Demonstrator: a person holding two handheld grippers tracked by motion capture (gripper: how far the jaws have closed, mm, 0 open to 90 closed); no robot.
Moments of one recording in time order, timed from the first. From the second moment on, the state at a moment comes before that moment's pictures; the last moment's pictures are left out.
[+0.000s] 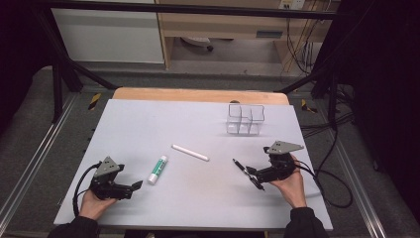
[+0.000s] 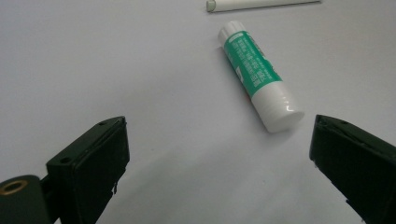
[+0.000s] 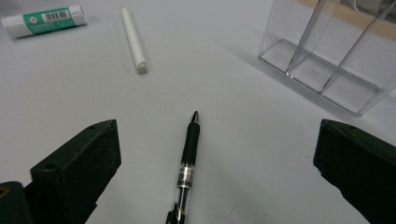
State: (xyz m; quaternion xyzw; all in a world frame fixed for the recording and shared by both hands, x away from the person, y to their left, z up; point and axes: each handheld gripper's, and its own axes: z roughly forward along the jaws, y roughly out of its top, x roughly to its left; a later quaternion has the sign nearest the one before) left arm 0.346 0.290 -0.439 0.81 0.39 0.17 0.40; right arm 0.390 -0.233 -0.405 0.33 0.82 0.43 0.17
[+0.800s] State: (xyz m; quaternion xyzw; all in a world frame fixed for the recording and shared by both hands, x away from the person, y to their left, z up) left arm 0.346 0.291 -0.439 0.81 0.39 0.17 0.40; right arm 0.438 -0.199 -0.391 0.26 0.87 0.33 0.25
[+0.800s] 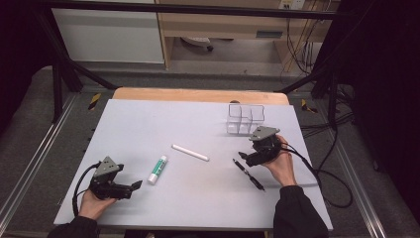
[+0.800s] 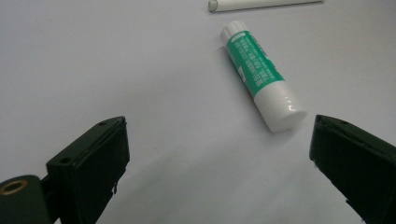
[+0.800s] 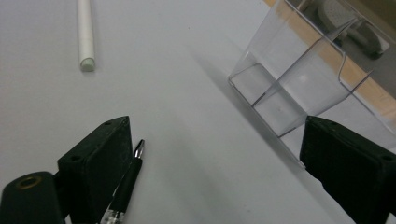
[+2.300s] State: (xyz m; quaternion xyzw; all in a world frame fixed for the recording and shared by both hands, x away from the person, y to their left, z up) left arm 0.347 0.293 -0.441 0.81 0.39 0.17 0.40; right arm 0.508 -0.159 -0.374 0.11 0.89 0.25 0.36
